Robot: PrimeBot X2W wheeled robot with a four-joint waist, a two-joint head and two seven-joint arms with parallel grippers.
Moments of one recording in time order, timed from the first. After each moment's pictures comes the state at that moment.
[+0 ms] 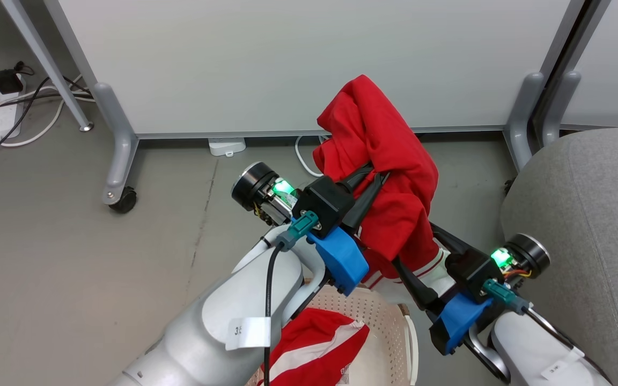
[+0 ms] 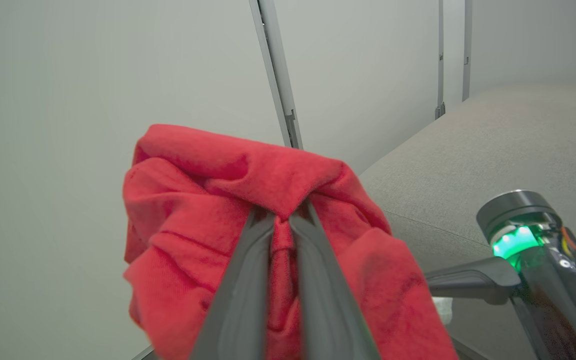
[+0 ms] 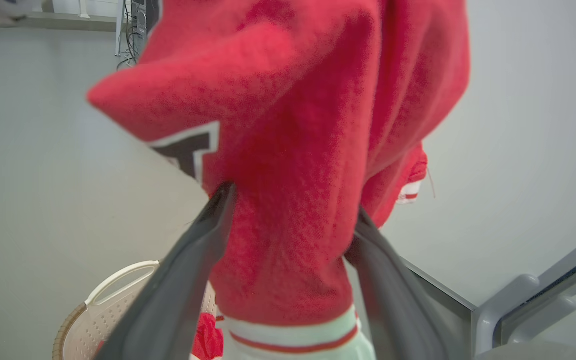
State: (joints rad) left arm -0.76 0.06 -0.92 0.58 -0.46 -0.06 -0.24; right arm -0.40 -0.26 0.51 0.46 0.09 0.13 -0.26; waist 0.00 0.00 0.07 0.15
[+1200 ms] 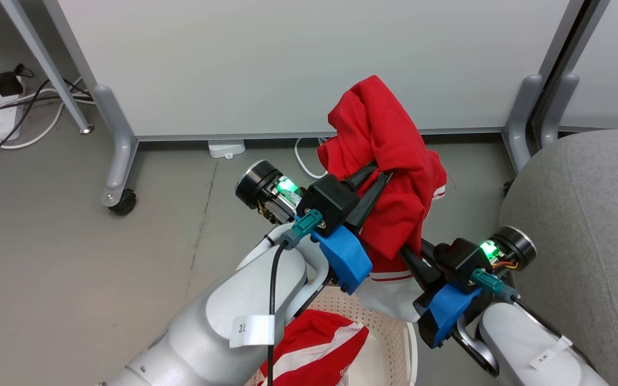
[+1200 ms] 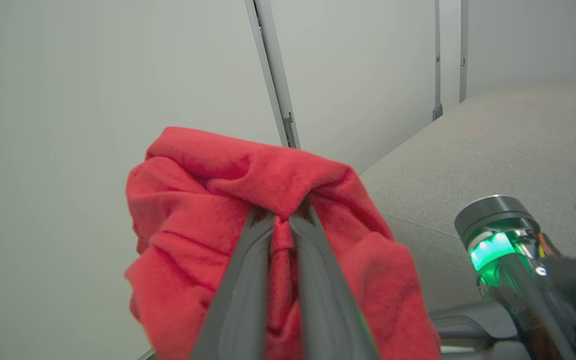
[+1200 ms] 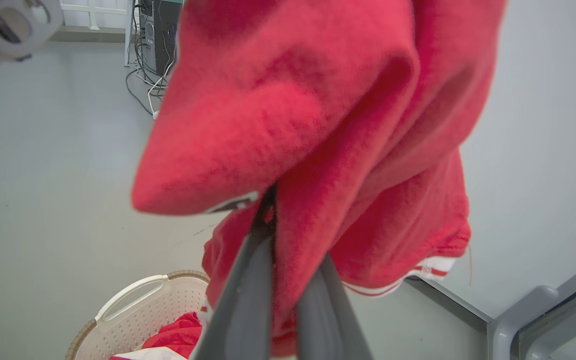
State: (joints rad) left arm -0.78 0.05 -0.96 0.60 -0.49 -0.05 -0.25; right arm -0.47 -0.23 0.56 0.50 0.14 0.13 -0.26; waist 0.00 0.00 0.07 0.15
